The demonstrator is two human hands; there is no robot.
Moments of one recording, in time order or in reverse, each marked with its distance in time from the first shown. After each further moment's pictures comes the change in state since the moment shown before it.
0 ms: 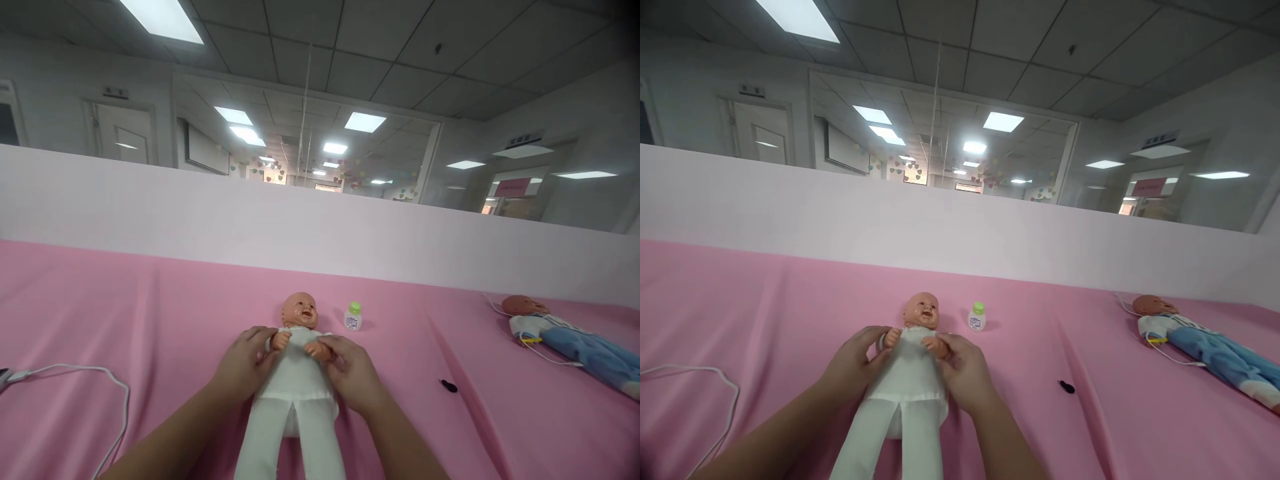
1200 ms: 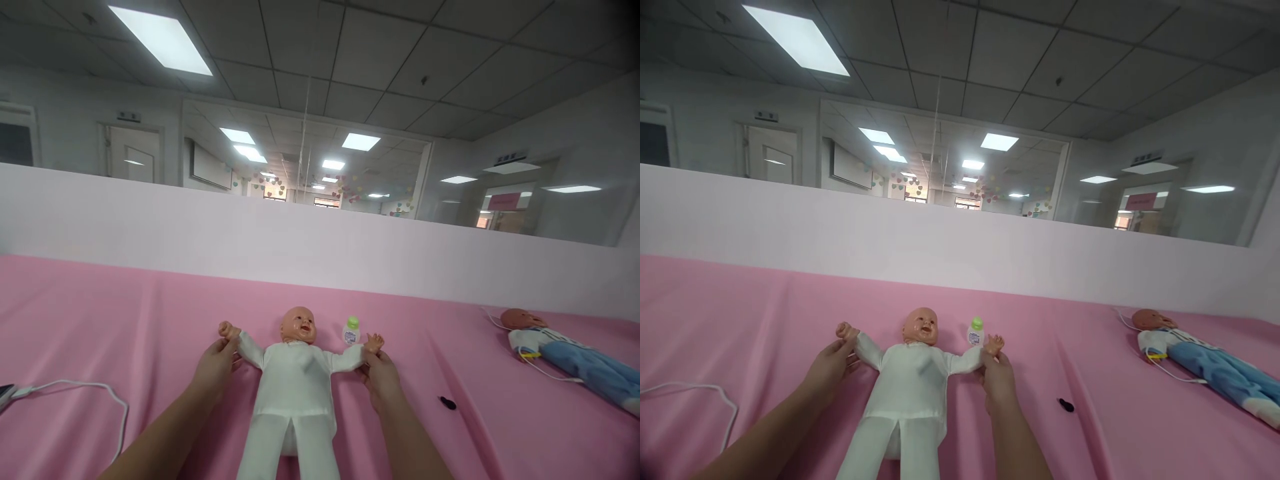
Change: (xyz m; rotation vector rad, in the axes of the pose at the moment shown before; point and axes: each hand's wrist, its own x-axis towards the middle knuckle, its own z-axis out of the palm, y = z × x) left_hand 0.018 -0.046 -0.014 -0.865 0.341 -0.769; right_hand 0.017 0.096 -0.033 0.615 0.630 0.462
